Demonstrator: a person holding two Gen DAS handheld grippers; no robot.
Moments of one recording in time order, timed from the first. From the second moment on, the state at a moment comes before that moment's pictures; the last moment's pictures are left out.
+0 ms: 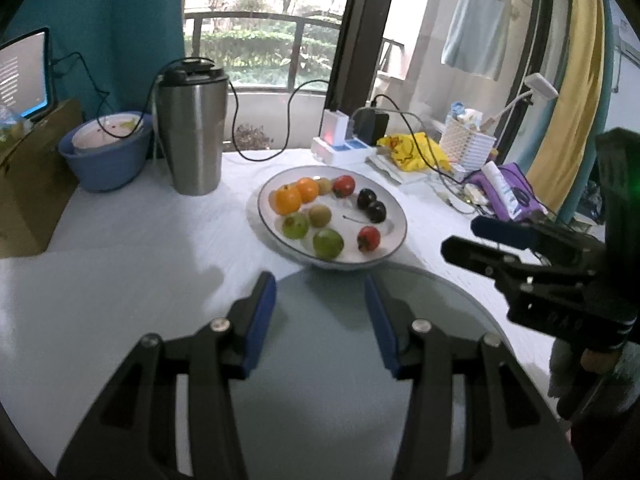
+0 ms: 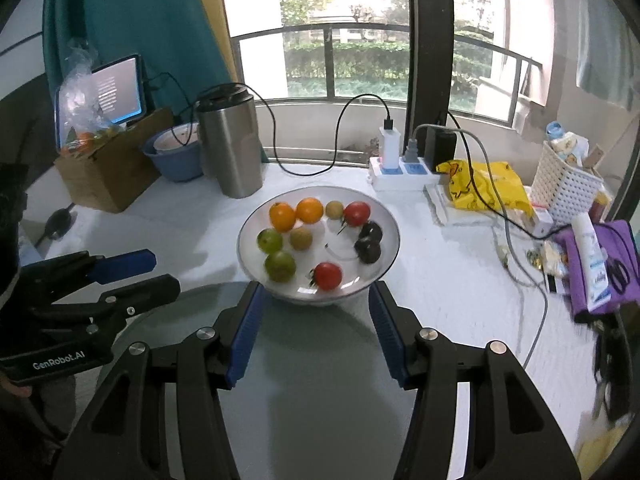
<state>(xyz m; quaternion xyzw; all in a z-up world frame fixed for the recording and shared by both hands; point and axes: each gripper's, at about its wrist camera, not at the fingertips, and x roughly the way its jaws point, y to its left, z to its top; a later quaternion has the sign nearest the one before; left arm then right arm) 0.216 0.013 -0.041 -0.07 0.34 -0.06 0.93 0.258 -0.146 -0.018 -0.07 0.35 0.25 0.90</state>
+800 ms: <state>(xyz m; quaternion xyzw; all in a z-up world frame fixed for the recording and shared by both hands) 0.108 0.000 0.006 -0.09 0.28 -0.03 0.96 0.158 -0.164 0.019 -0.06 0.30 0.26 0.92</state>
